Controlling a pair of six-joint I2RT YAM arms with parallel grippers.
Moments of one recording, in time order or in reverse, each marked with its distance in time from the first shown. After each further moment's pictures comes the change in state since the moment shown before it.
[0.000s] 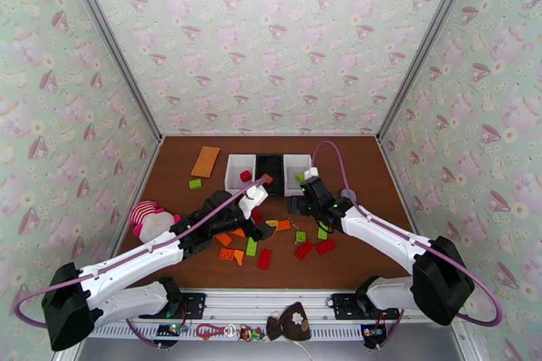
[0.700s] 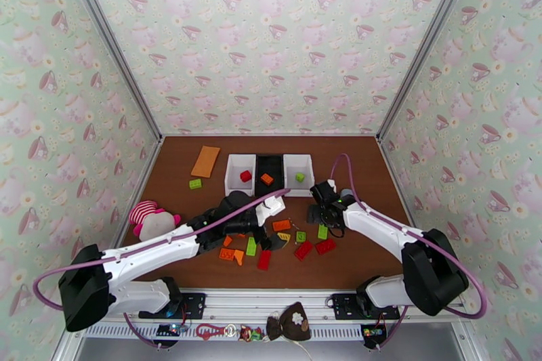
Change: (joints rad) left arm -0.052 0.154 0.058 0.027 0.179 0.088; right arm -0.132 0.081 -0.033 -0.202 -0.022 0.113
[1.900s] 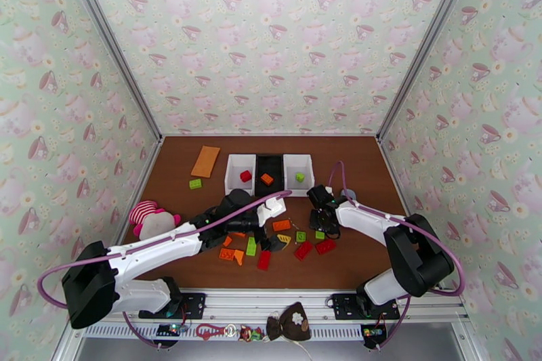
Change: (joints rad) left arm 0.023 0.020 -0.002 0.029 0.084 0.040; right arm -0.005 0.101 -0.027 0.057 -0.078 0.056
